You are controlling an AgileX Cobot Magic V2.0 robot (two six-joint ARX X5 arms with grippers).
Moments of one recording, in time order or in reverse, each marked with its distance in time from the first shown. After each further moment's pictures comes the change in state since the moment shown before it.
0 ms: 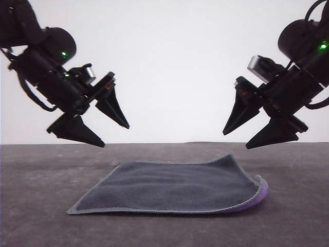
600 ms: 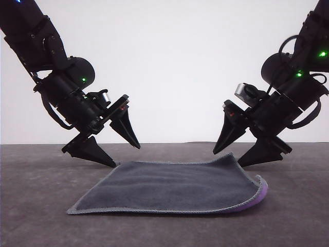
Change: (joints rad) left_arx -0.027 0.202 0.178 -0.115 0.032 -0.001; right_arx -0.002 0.226 0.164 -0.063 -0.077 0.002
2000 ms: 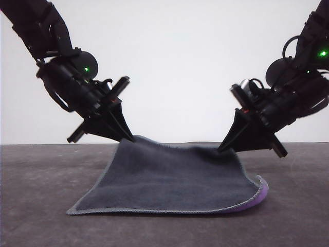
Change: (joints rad) left_arx 0.009 0.002 0.154 -0.326 0.126 0.100; right_arx -0.044 0.008 0.077 -0.261 -0.267 -0.069
